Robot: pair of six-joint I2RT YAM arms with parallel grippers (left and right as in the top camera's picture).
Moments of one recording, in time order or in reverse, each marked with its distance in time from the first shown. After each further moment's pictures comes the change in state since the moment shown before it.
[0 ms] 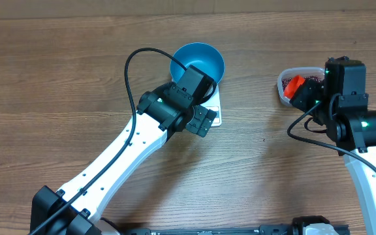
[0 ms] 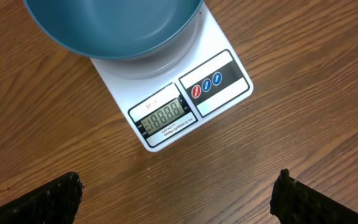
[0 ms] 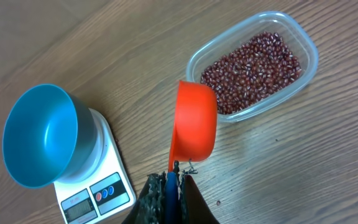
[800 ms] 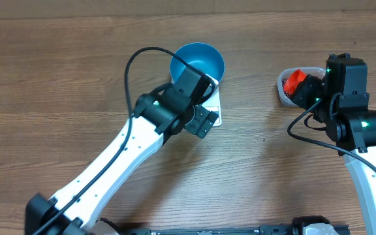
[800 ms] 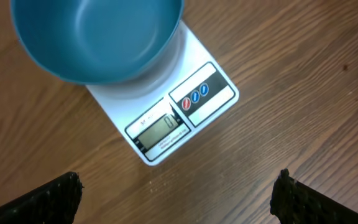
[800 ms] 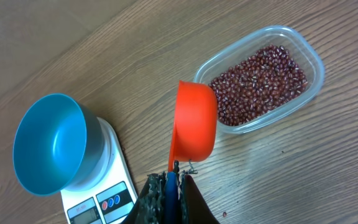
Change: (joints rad) left arm 0.011 -0.065 -0.035 0.057 0.046 0.125; right arm 0.000 0.000 0.000 0.036 0.000 0.000
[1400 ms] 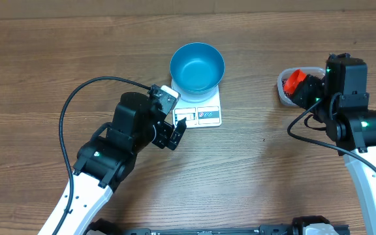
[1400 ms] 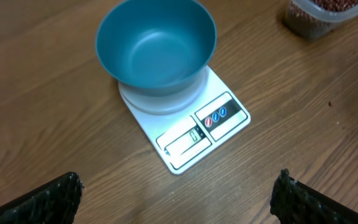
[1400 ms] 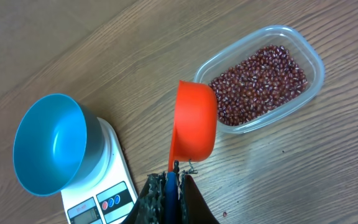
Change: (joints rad) left arm 0.179 -0.426 -0.399 0.294 0.143 0.076; right arm 0.000 0.000 0.000 0.000 0.000 0.000
